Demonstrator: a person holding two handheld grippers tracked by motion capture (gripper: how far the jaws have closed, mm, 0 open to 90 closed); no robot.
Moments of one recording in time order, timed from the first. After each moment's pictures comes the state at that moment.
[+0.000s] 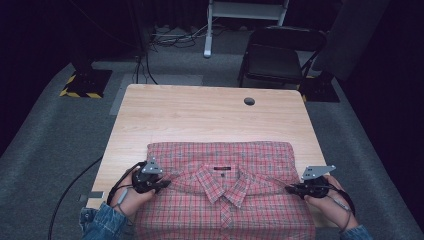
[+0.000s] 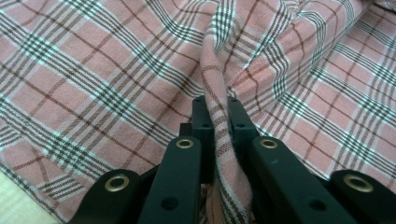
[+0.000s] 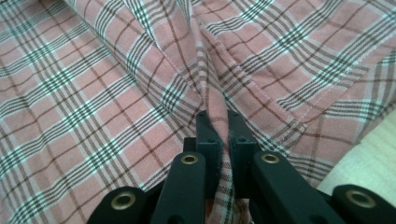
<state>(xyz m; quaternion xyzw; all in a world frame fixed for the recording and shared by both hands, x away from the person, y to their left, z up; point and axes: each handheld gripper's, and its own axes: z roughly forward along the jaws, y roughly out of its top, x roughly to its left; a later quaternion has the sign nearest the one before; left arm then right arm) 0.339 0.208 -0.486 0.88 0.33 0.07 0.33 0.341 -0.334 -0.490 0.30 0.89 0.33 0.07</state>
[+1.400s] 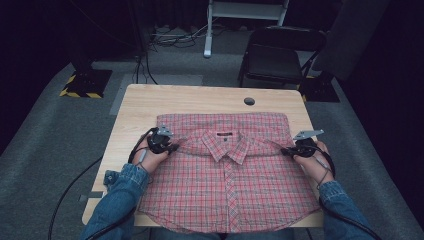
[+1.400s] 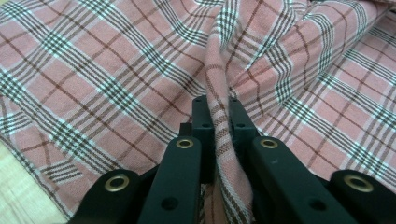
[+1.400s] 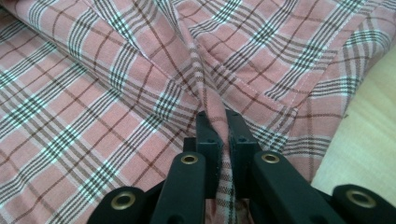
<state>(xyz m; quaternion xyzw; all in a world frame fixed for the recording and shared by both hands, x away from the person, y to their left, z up) 0.461 0.189 -0.489 0.86 0.36 0.12 0.33 0.463 -0.332 -0.493 0.38 0.86 0.32 0.14</state>
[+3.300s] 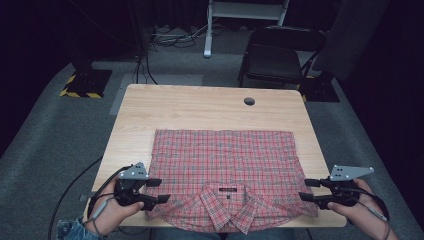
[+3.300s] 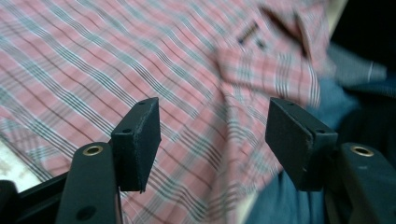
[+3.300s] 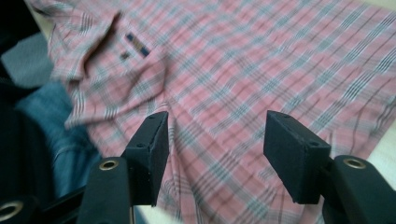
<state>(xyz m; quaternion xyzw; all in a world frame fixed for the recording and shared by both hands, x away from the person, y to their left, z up) 0.292 0.222 -0.422 0.85 0.33 0.02 0.42 0.301 -0.358 -0.418 0.32 0.85 0.41 0.06</state>
